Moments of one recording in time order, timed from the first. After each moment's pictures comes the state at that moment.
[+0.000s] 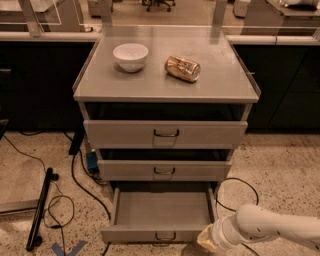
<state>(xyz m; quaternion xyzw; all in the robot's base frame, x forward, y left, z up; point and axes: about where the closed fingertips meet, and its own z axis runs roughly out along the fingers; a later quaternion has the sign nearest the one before) 0.404 -0.166 0.370 -0.52 0.81 0.18 0.18</state>
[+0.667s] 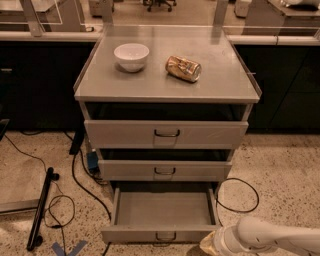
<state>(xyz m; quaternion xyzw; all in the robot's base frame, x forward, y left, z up) 0.405 -0.185 0.300 -0.49 0.83 0.18 0.19</state>
